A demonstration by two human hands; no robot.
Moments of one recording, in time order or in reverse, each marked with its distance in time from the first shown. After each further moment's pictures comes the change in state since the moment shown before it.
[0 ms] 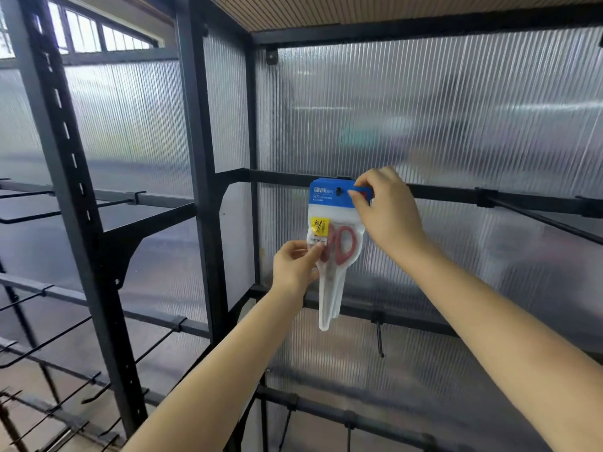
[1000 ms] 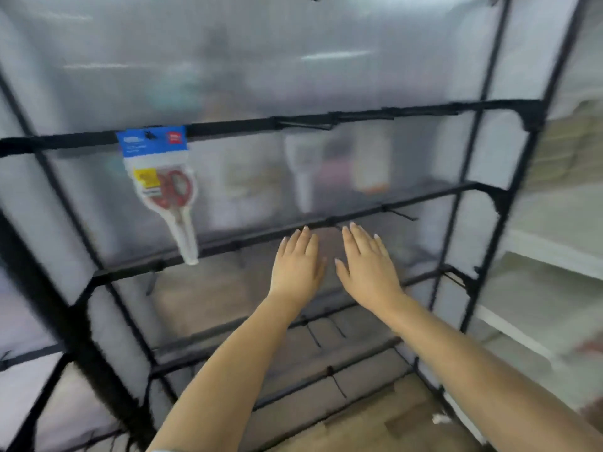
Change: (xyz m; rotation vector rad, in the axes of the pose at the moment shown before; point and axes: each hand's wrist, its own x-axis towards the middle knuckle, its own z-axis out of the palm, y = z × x) left_hand -0.143 -0.109 0.104 1.232 -0.743 0.893; right_hand -0.272 0.036 -0.120 -0.741 -0.339 0.524
